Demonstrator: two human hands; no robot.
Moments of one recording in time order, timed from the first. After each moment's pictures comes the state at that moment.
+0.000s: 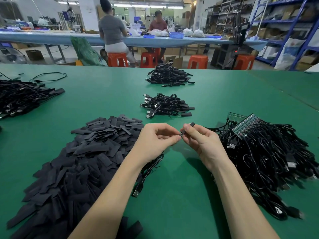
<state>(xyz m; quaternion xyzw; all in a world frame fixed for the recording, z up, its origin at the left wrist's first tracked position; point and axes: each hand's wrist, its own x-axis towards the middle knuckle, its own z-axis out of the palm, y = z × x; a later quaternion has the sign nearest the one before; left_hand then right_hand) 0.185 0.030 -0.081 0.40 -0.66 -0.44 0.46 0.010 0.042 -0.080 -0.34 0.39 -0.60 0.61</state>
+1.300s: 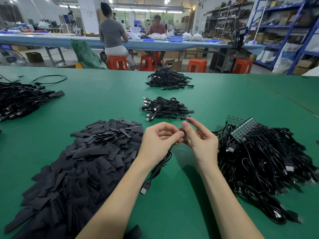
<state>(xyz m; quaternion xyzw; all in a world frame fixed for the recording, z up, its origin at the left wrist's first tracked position) 0.163 0.033 -0.081 0.38 -0.56 -0.48 0.56 0.034 0.040 -0.084 -0.38 0.40 -0.70 0.45</state>
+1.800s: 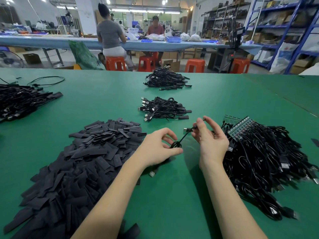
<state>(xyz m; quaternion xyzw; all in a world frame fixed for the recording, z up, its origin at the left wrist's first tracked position) 0.175 0.031 -0.079 0.52 -0.70 -0.35 0.33 0.019 0.032 -0.086 -0.26 0.41 -0.78 0.39</state>
